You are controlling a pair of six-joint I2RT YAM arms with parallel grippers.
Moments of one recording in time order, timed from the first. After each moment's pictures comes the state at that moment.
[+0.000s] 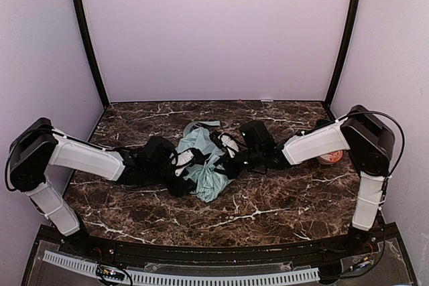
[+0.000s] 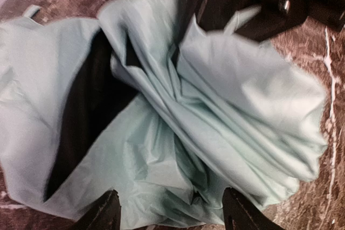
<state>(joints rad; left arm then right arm) -0.83 1.64 0.74 0.09 0.12 0.13 0.84 1.91 1.06 0.21 -0.43 0.08</state>
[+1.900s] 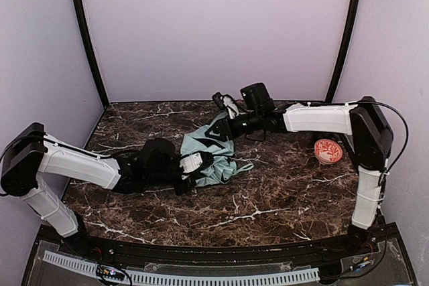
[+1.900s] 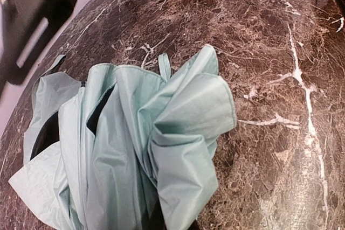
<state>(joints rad) -0.95 1.56 0.71 0.28 0.04 0.38 0.73 1.88 1.39 -0.07 -0.52 0.21</state>
